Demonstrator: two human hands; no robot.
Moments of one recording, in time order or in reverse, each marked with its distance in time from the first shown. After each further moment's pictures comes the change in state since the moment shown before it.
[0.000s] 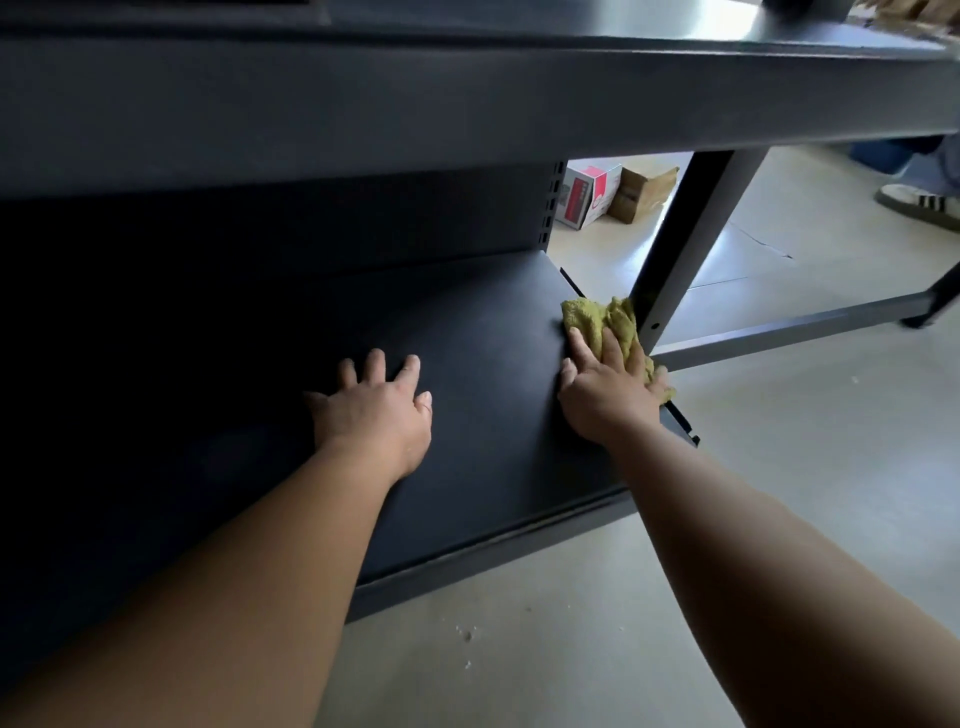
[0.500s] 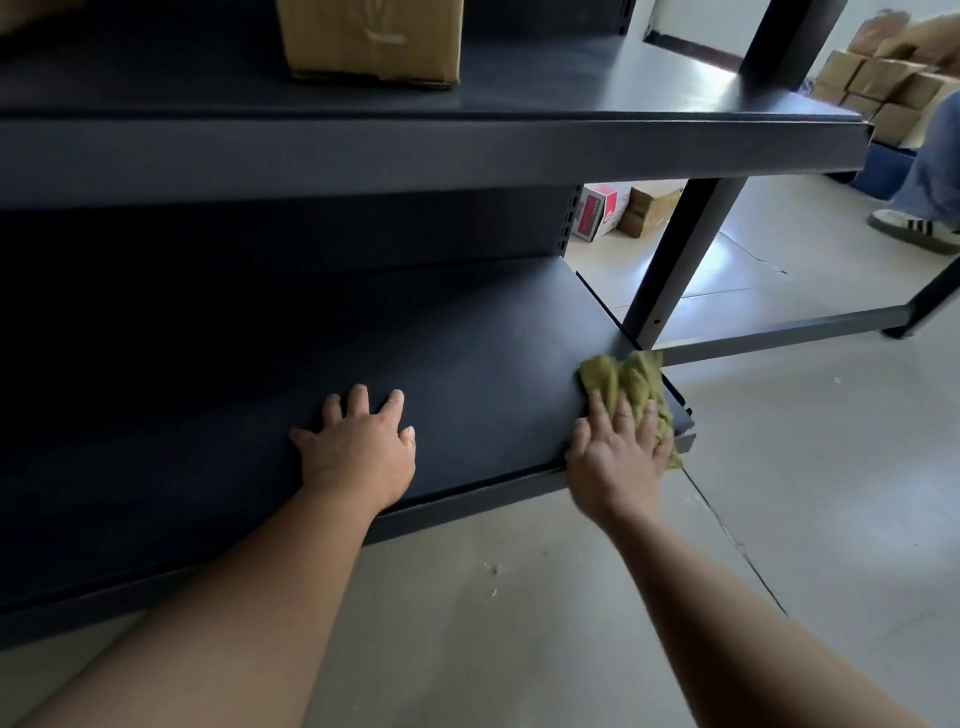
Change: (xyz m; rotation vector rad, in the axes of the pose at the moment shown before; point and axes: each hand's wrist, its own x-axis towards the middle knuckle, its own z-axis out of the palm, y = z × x) left_hand -0.088 -0.055 0.007 -0.052 -0.011 -0.076; right_hand -0.129 -0.001 0.022 0.084 0.133 0.041
